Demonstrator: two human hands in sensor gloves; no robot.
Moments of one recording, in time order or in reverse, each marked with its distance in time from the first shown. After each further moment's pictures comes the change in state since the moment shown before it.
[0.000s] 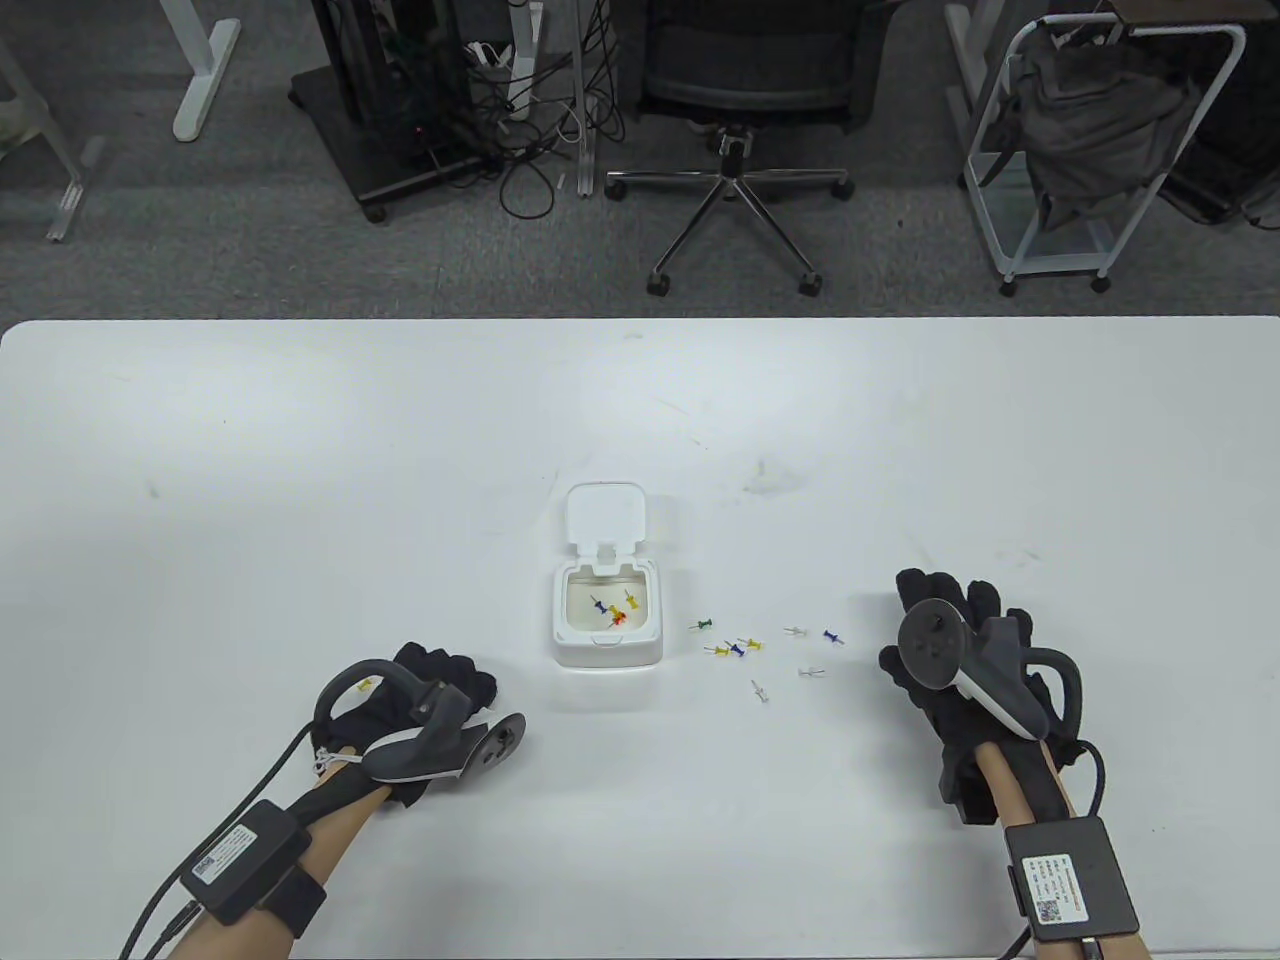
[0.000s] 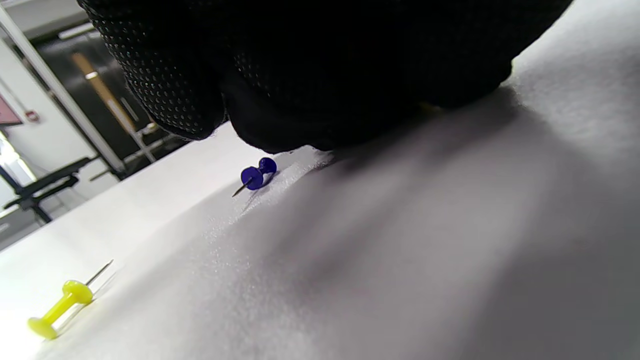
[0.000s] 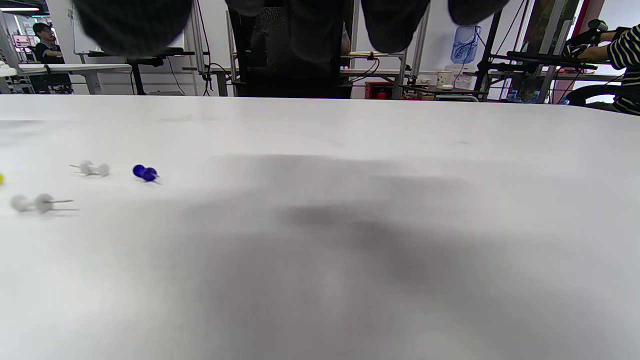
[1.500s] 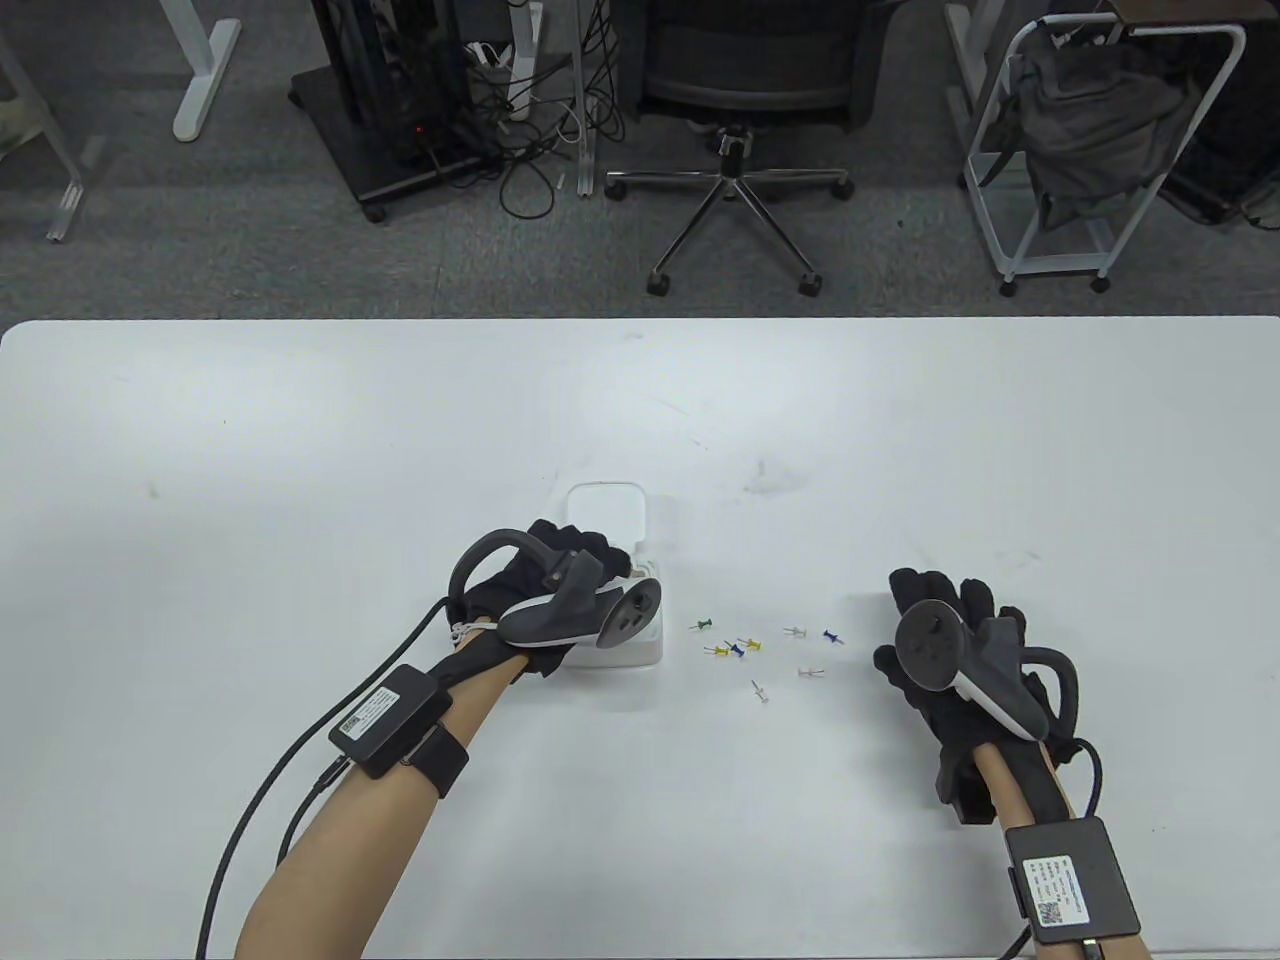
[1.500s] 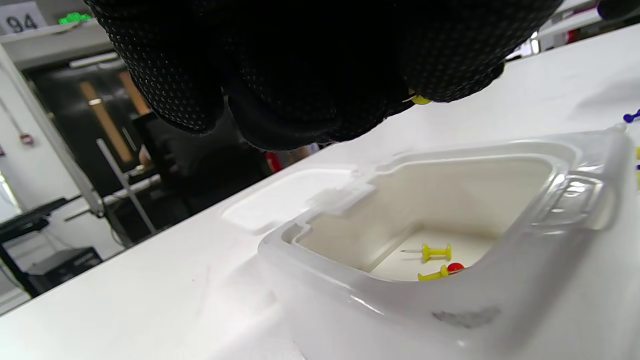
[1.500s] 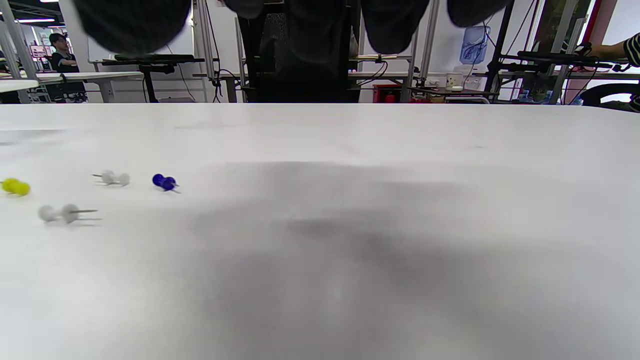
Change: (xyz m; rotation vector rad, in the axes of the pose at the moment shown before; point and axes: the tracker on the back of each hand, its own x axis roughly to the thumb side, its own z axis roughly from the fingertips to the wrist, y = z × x) left_hand 0.009 0.105 -0.119 0.112 0.020 0.085; right_hand 0.002 0.000 0.000 -0.010 -0.027 -0.018
